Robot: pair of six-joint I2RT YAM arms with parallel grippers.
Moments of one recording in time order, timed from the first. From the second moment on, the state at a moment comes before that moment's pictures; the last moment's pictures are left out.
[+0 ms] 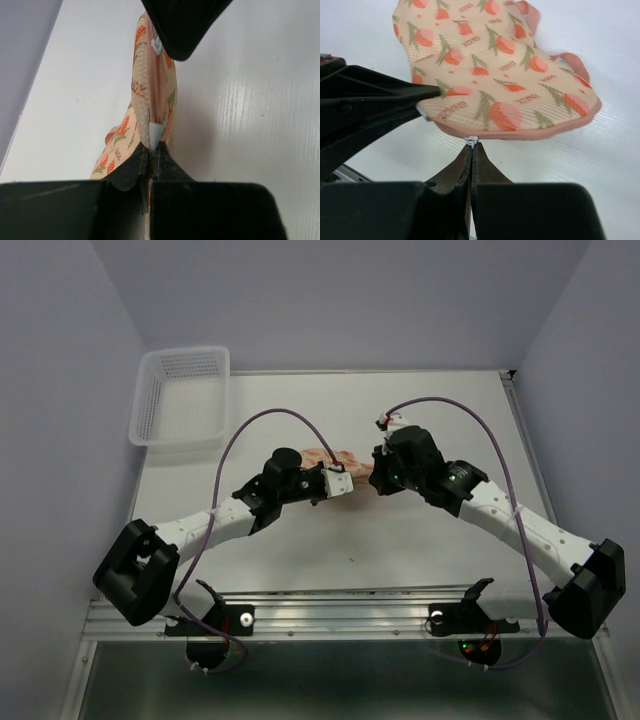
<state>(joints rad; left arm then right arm) -0.72 1.37 0.74 0.30 0.43 0.62 0.71 1.26 1.09 -0.51 0.10 0.35</state>
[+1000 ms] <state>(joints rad) -0.70 1.08 0.63 0.26 0.41 0.45 0.62 1.26 1.11 -0.56 -0.07 0.27</state>
